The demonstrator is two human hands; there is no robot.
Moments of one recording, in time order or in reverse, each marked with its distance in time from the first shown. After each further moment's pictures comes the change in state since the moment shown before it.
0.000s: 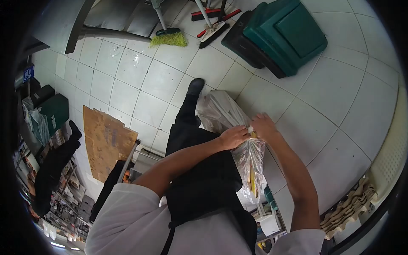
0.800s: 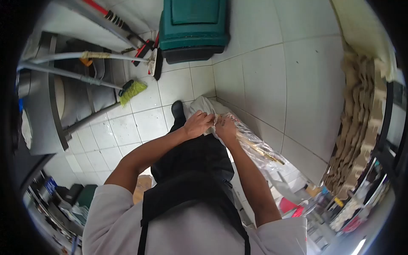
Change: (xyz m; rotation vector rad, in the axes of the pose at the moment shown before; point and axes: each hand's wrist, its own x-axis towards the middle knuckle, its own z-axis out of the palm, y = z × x) left_hand 0.044 -0.006 -0.055 0.273 -0.403 0.520; right_hand -0.014 -0.092 0.094 1.056 0.934 1.021
